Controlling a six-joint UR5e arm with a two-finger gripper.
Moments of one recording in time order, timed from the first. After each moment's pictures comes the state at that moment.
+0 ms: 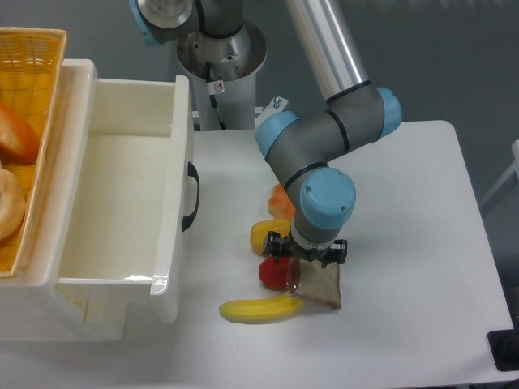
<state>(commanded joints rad) 2.49 -2.11 -1.54 -1.14 1.55 0.59</state>
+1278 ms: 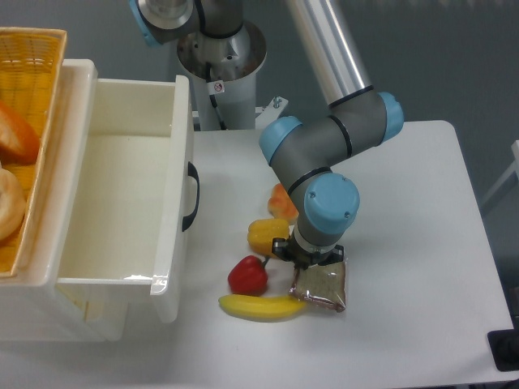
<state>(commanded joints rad) 2.50 -2.10 -1.53 -1.14 1.55 0.60</state>
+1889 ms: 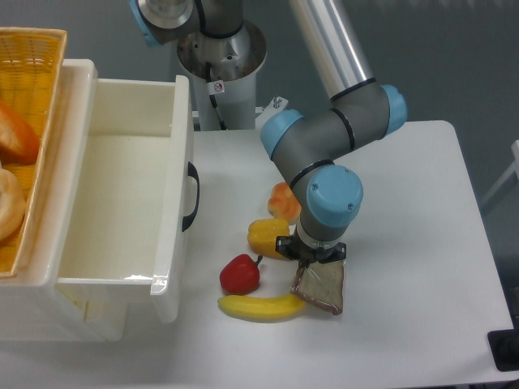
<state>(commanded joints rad) 2.50 -2.06 -1.53 -1.15 1.55 0.60</state>
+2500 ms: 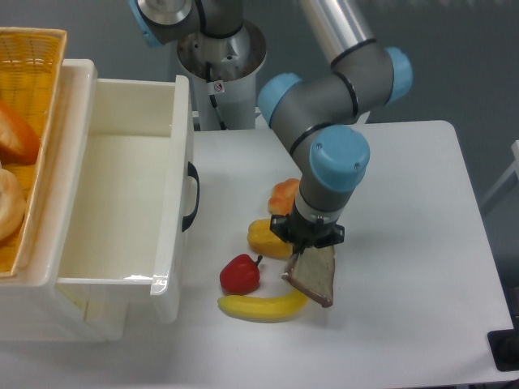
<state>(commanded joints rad) 2.54 -1.92 -1.52 -1.33 1.41 0.73</state>
